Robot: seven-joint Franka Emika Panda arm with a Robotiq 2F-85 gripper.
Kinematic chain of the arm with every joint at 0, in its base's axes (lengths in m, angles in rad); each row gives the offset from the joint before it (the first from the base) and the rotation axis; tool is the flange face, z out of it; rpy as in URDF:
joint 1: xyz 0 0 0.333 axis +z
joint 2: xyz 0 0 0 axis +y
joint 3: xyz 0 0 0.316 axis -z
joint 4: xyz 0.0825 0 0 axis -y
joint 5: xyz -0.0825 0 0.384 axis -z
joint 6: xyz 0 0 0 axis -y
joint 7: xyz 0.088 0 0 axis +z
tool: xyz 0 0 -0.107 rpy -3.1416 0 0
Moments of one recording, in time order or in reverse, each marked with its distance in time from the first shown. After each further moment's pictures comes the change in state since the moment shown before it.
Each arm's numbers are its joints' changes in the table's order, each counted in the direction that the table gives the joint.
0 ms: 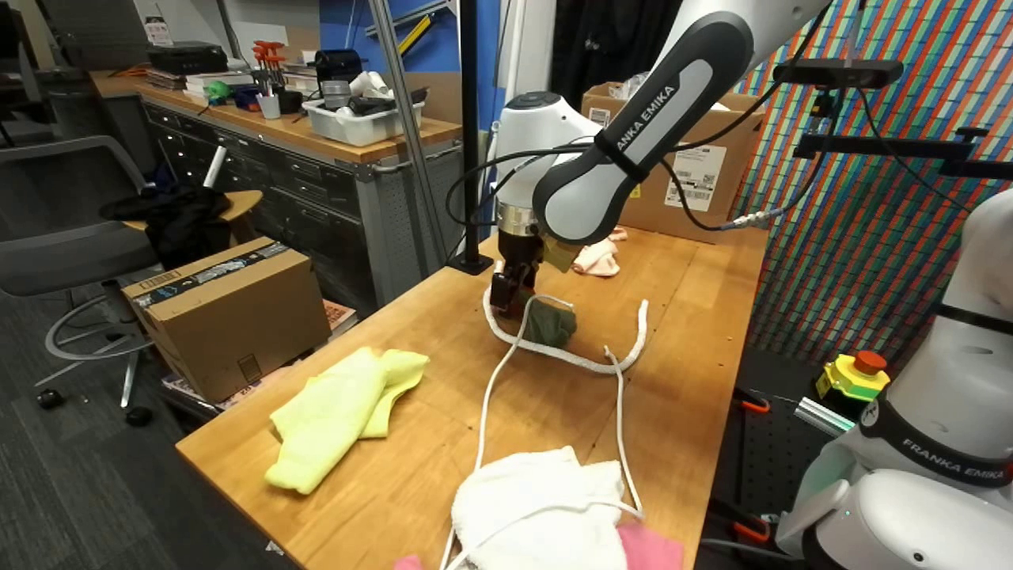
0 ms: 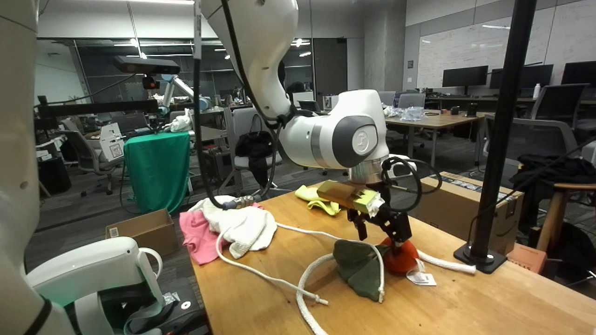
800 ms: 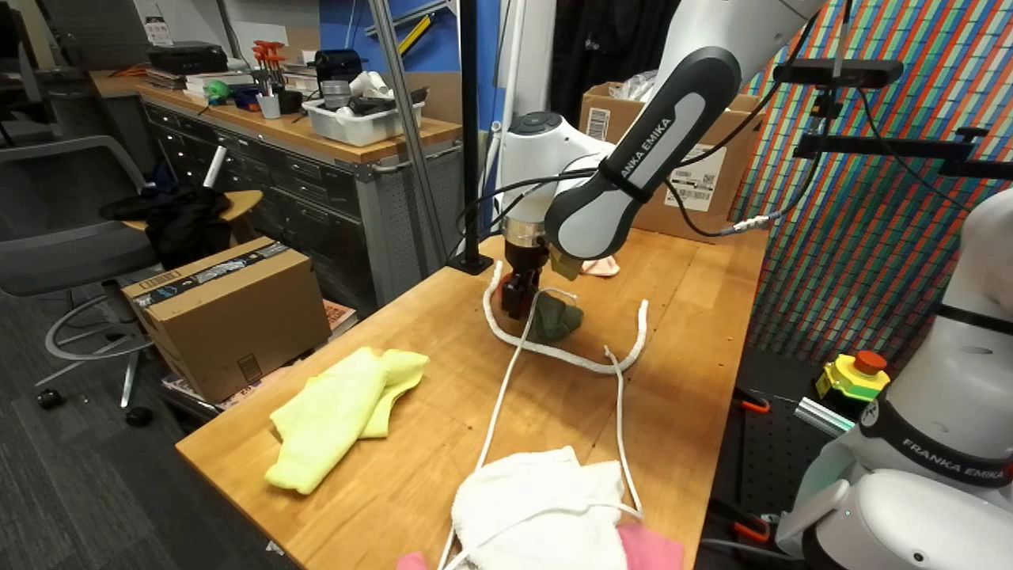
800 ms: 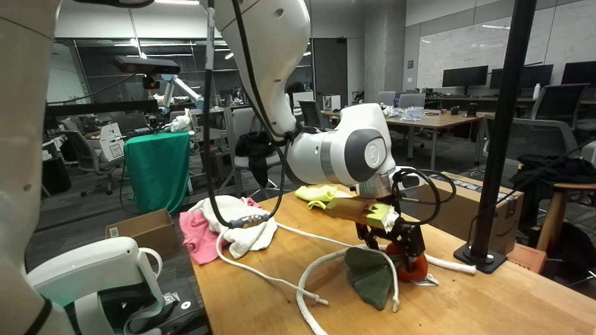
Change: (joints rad) arm 0.009 0.059 0.058 0.007 0.146 0.057 -0.029
